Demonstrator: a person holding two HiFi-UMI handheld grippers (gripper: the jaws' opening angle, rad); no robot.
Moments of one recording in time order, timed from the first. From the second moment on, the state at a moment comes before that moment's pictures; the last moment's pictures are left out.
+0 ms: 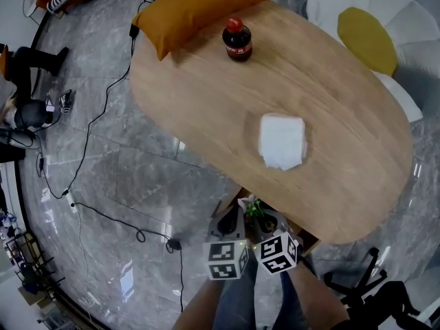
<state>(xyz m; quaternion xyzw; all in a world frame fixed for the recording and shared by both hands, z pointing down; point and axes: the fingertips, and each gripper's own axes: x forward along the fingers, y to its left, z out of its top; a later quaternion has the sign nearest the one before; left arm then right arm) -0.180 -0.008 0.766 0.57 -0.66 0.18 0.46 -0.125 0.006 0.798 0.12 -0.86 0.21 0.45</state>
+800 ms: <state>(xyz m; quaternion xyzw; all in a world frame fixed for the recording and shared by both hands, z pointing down) -0.181 -0.007 0.788 0.58 -0.64 0.20 0.46 -0.128 0.010 0.826 0.13 -0.84 0.29 0.45</state>
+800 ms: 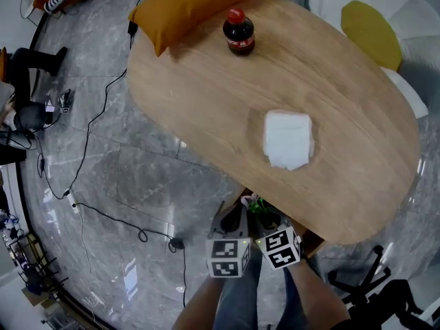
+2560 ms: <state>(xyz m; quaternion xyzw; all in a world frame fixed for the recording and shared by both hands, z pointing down) -0.162 -0.047 0.655 0.62 -0.65 0.15 0.40 -0.096 -0.047 0.664 0.23 -0.86 0.30 0.35</state>
